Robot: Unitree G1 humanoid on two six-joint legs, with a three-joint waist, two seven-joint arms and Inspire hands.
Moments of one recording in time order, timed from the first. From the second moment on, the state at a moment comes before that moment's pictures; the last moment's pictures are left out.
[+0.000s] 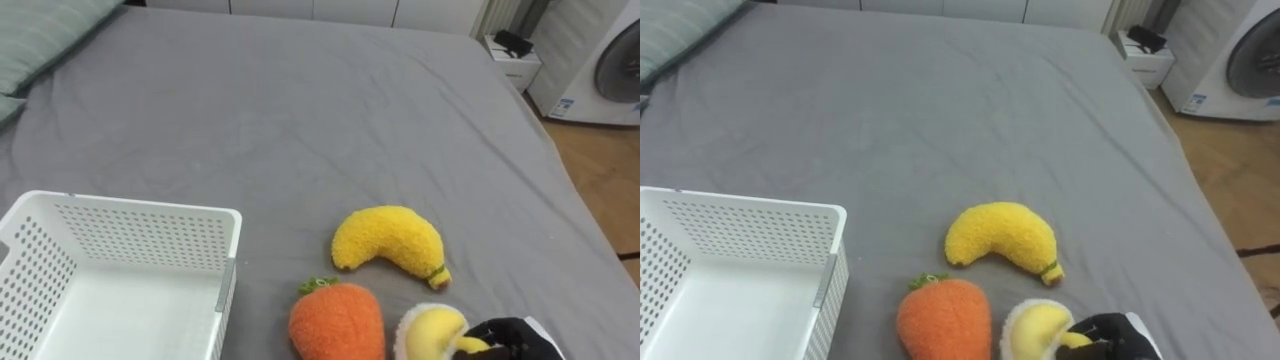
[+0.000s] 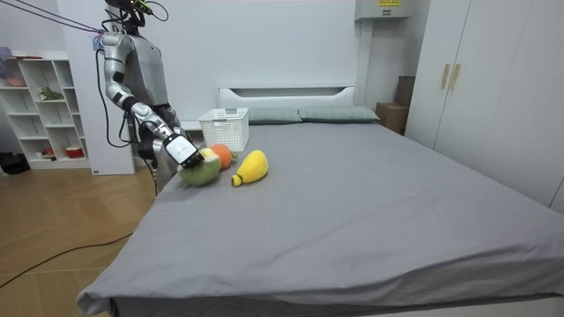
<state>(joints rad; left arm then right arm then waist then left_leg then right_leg) 0.30 0.19 0.27 0.99 0.28 0.21 0.20 0.16 -0.26 -0.14 0.49 -0.36 0.18 0.16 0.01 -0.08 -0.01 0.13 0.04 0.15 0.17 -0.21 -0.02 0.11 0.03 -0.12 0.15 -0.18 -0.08</state>
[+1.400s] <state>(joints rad) 0.25 0.19 0.20 1.02 0.28 0.14 0.22 0.05 -0.30 -0.02 -0.22 -0.32 0.18 0.21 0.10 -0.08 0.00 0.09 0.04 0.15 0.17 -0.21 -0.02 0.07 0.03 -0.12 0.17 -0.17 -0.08</state>
